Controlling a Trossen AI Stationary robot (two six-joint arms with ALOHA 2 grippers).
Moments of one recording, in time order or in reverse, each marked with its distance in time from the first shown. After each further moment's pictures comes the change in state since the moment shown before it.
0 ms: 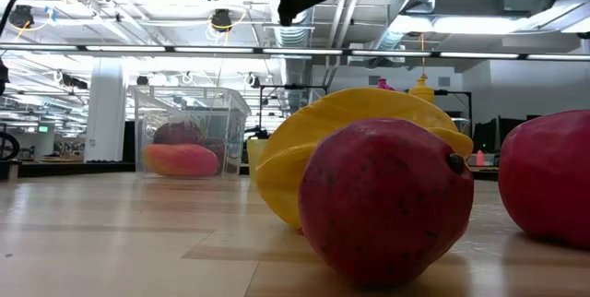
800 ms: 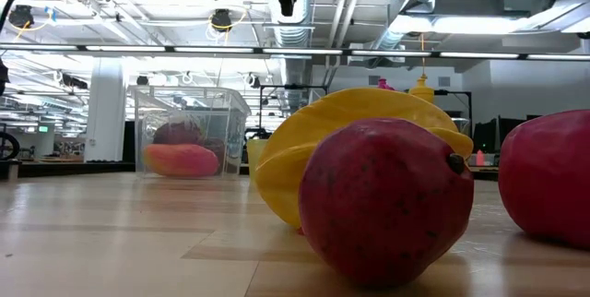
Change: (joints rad) left arm -0.005 -0.008 0.000 0.074 -0.038 0.007; right arm 0.006 0.045 0.043 0.036 -0.097 -0.037
